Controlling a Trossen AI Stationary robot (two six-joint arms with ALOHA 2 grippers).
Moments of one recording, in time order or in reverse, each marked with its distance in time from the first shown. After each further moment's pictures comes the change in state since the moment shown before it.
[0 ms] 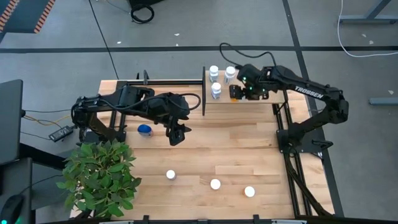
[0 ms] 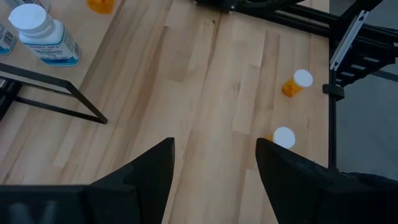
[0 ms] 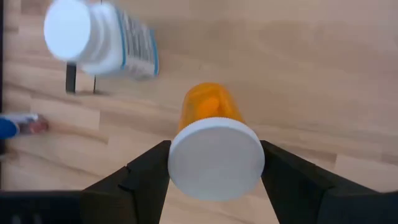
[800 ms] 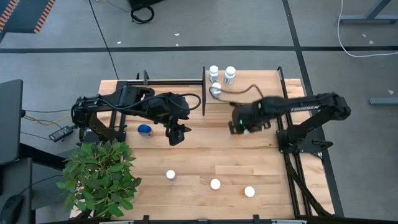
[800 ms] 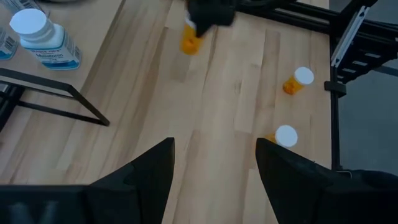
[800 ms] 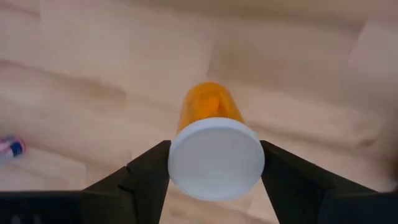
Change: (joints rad) left arm 0.000 0.000 0.000 0.000 0.000 0.026; right arm 0.425 0.000 -0.192 -0.040 -0.029 0.321
